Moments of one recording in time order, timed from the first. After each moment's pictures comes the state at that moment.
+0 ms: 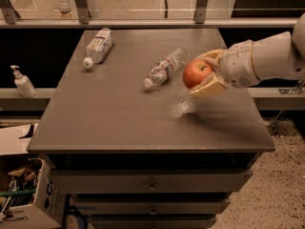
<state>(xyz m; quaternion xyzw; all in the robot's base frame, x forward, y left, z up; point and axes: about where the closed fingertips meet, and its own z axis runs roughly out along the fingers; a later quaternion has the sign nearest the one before) 0.564 -0.127 0.893 -0.60 0.66 0.11 0.44</state>
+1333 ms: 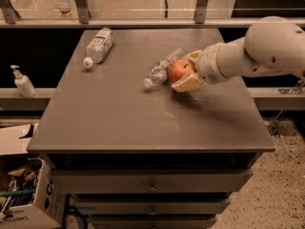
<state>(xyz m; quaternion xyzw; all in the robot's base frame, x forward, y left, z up) 0.631 -0.103 0.853 -0.55 0.71 0.07 0.44</state>
